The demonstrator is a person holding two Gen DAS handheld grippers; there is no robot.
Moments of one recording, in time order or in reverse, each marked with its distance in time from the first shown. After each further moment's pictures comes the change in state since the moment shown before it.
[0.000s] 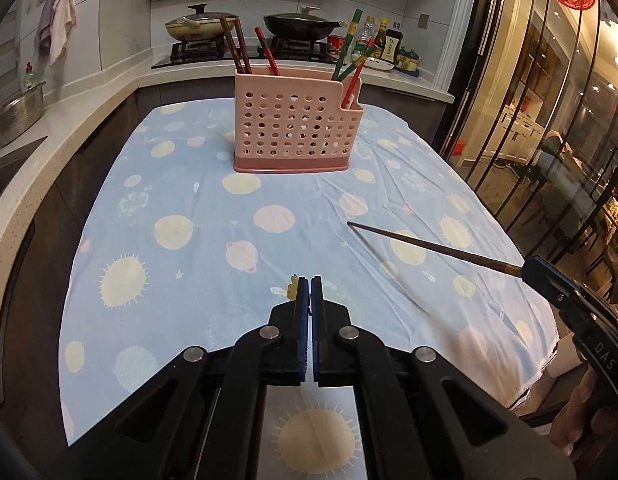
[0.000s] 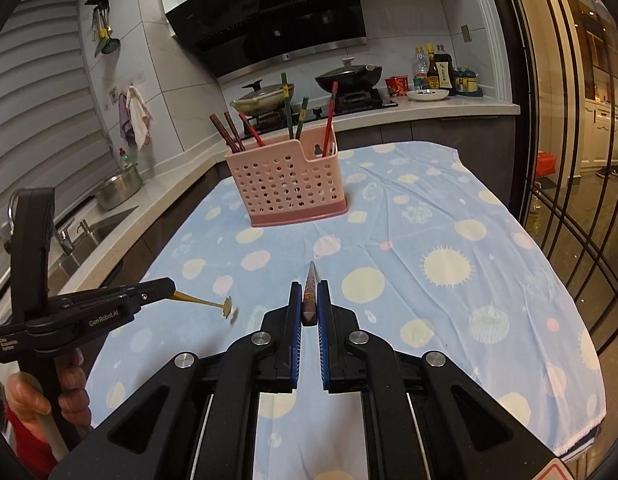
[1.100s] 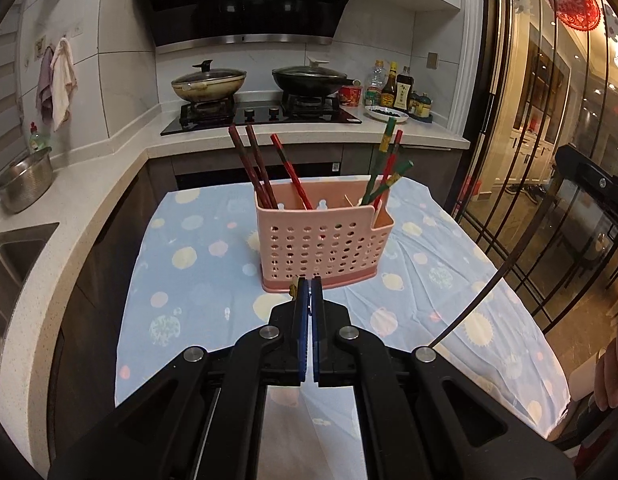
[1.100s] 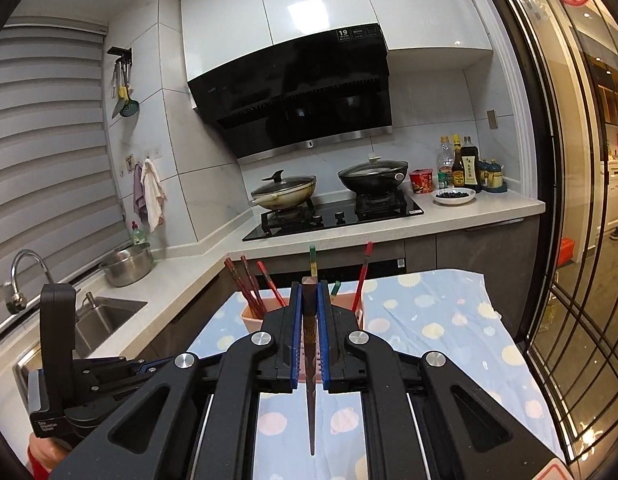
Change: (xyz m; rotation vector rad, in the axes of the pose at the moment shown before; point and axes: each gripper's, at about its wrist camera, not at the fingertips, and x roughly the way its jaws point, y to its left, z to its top) left arm -0.002 0.020 0.122 0.051 -0.145 0.068; right arm 0.022 0.026 0.161 -0.071 -0.271 0.044
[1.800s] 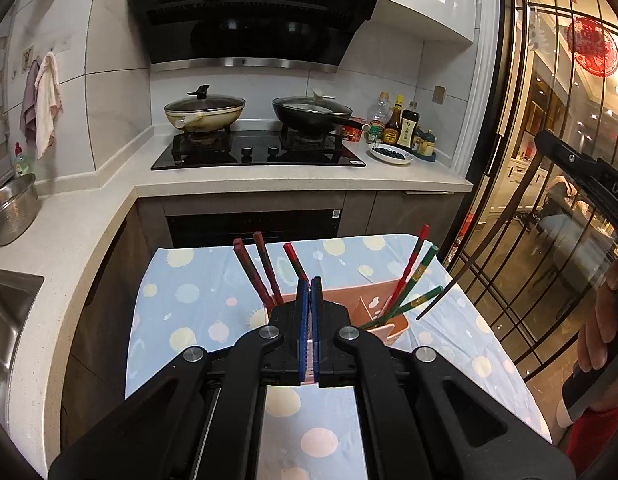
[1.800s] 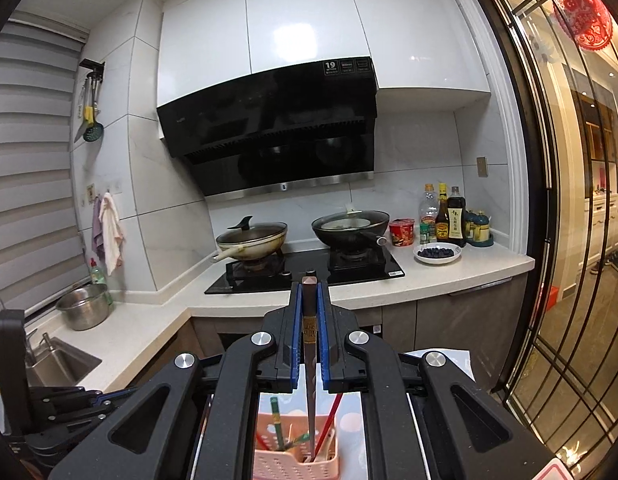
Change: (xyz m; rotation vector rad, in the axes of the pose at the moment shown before) left arm 0.038 0.031 0.105 -0.039 -0.059 -0.046; right arm 0.099 -0.003 0.108 -0.038 -0.106 -0.117
